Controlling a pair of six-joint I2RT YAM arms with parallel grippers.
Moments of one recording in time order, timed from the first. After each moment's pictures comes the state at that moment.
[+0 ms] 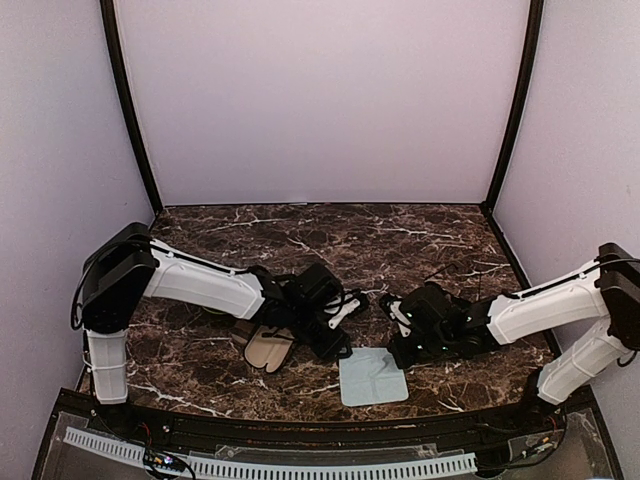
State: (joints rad) left arm -1.05 2.00 1.26 -0.25 0.20 -0.14; right arm 0.98 1.44 0.56 -0.08 0.12 0.38
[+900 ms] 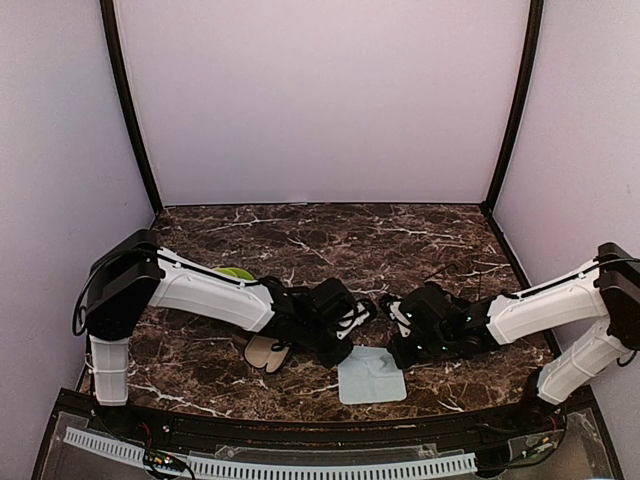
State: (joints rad) left arm -1.13 2.03 1.28 -0.27 -0.01 -0.10; right arm 0.98 1.45 0.56 -0.08 0.12 0.38
